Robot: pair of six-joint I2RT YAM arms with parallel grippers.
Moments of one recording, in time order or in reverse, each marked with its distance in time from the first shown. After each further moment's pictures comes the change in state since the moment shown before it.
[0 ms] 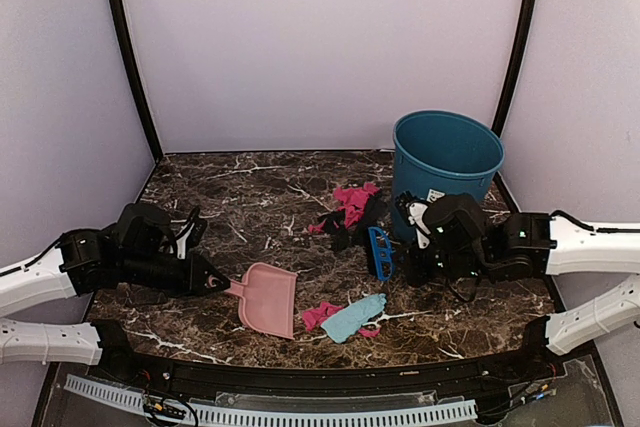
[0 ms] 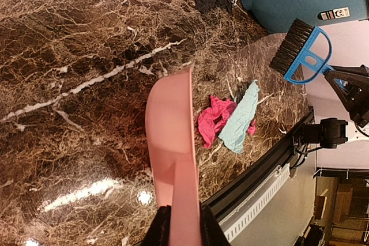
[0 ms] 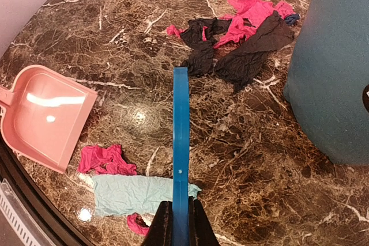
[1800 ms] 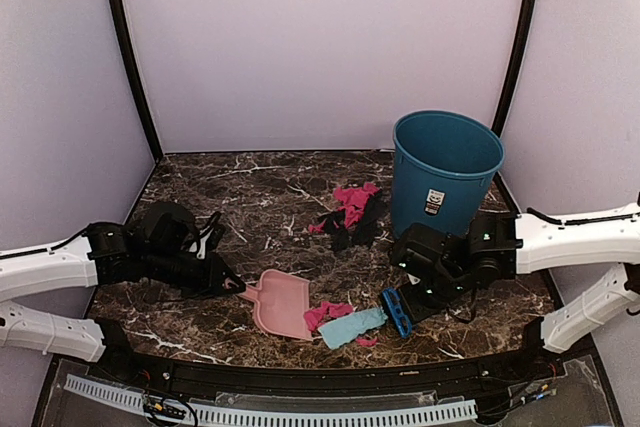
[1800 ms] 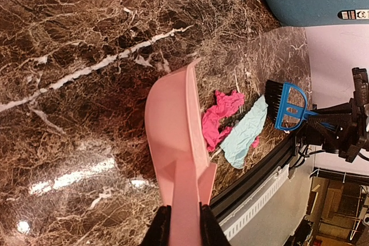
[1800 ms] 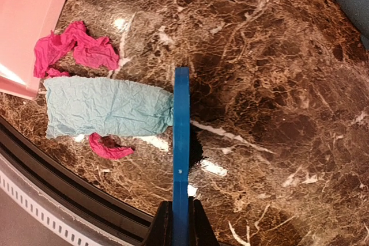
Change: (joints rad) left arm 0.000 0.185 0.010 0.101 0.042 -0.045; right arm 0.087 0.186 0.109 -0.422 -0.143 0.240
